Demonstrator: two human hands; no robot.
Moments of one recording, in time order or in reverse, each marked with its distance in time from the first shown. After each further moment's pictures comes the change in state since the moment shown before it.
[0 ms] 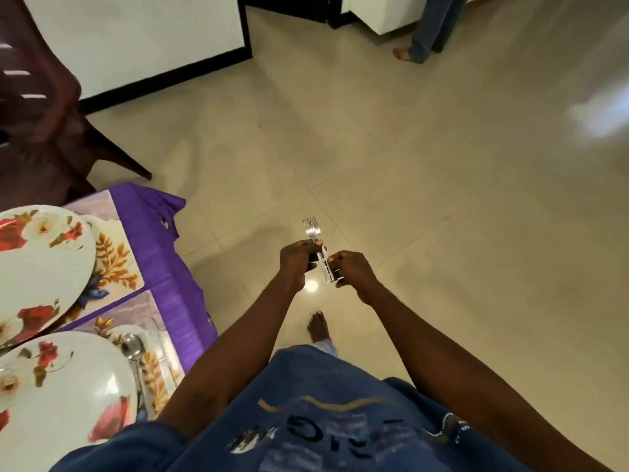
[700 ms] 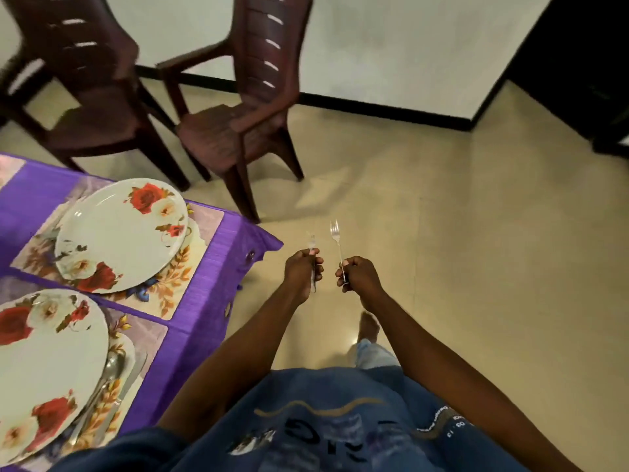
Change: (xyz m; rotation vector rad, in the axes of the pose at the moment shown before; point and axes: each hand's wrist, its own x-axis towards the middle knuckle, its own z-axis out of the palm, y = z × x) left_hand 0.199 0.197 -0.091 -0.625 0.579 0.120; right_hand 0.280 -0.251 0.149 -0.367 -0.589 -0.146
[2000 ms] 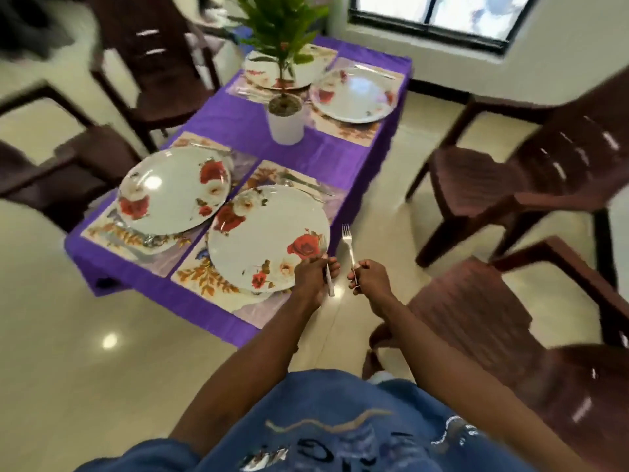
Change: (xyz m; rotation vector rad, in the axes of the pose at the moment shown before) left_hand 0.225 0.310 -0.154 -1.345 1.248 0.457; right_hand 0.304 -0.343 0.417 -1.020 -1.310 -0.356
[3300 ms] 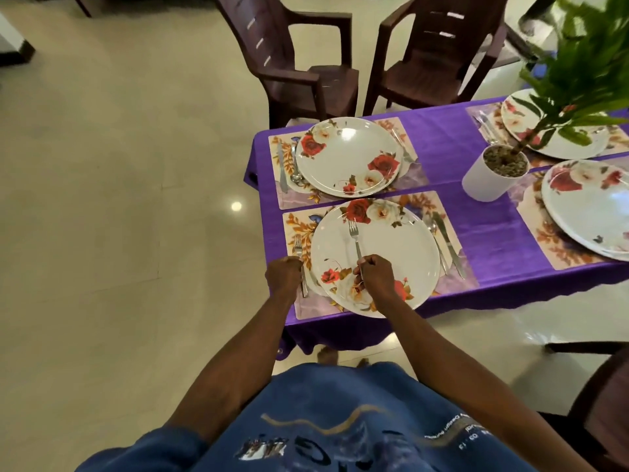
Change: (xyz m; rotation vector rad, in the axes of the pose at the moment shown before) left_hand 0.013 0.019 -0.143 -0.121 1.078 0.129; right_hand 0.072 -0.075 0.142 -0.518 -0.645 -0.217
